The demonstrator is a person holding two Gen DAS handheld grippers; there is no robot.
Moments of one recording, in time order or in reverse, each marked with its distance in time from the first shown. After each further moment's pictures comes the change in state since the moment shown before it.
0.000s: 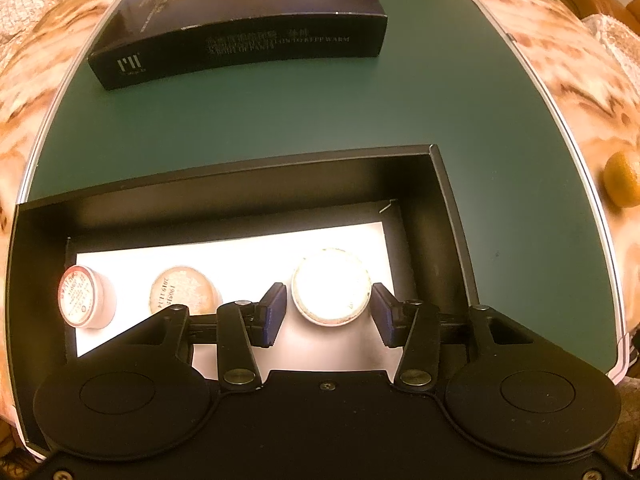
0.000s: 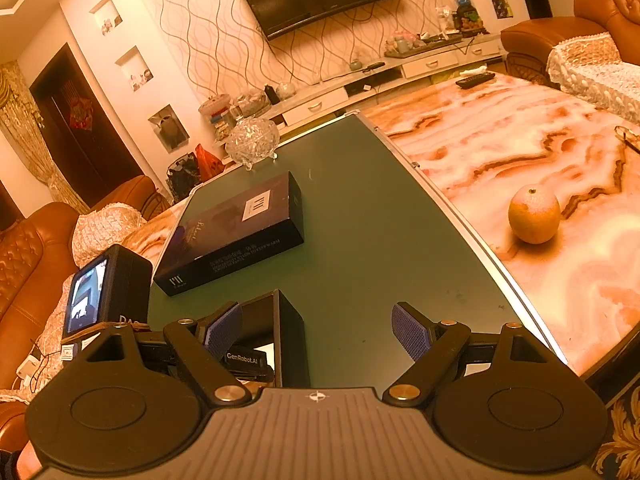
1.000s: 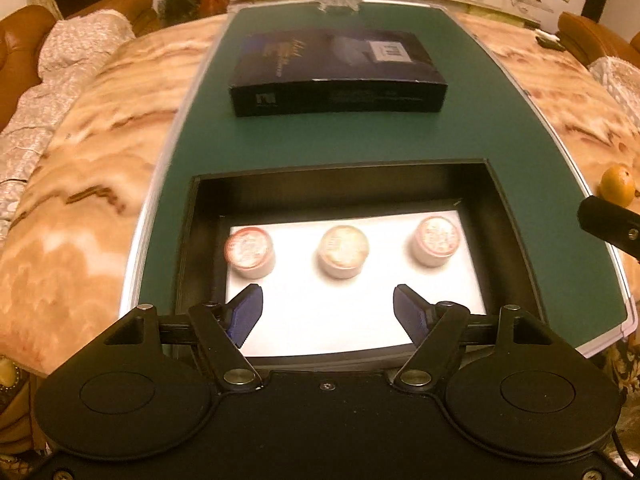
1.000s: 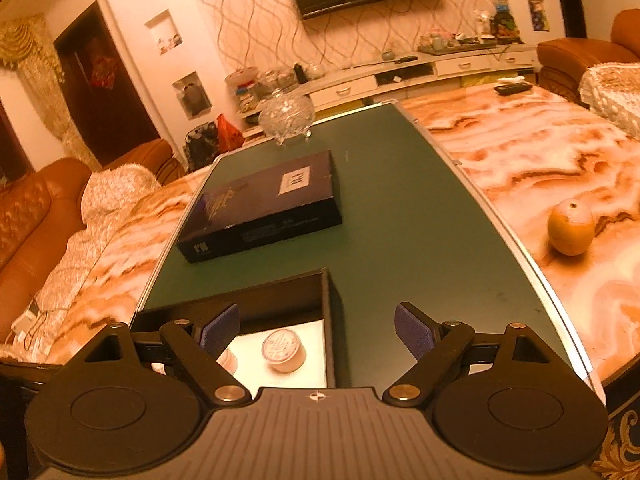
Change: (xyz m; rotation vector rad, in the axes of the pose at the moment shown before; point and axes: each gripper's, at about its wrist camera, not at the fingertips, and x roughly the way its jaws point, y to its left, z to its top) left arm -0.101 0.071 -0.072 -0.027 -0.201 0.095; right arm 0.009 0.056 -0.011 -0.135 0.064 0.012
